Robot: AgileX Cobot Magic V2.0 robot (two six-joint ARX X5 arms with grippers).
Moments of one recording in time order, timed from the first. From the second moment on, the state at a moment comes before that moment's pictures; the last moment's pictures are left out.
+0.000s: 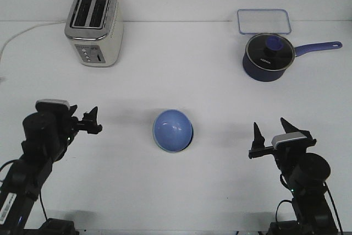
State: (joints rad) left arm -0.13 0.85 0.83 -0.27 0.07 -0.08; right arm 0.07 0.54 0.48 -0.13 -0.13 0.00
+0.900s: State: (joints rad) left arm -0.13 0.62 0.61 -0.14 0.07 -0.08; right arm 0.07 0.54 0.48 -0.13 -0.13 0.00
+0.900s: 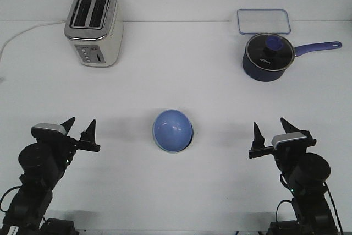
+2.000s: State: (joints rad) left arm -0.13 0.62 0.61 -0.14 0.07 -0.08; right arm 0.07 0.54 0.48 -0.12 -0.13 0.00
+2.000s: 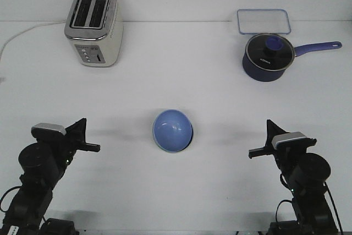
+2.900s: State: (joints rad) left arm -0.13 0.58 0.58 -0.06 0.06 -0.07; right arm 0.07 0.54 0.48 -0.12 -0.13 0.00
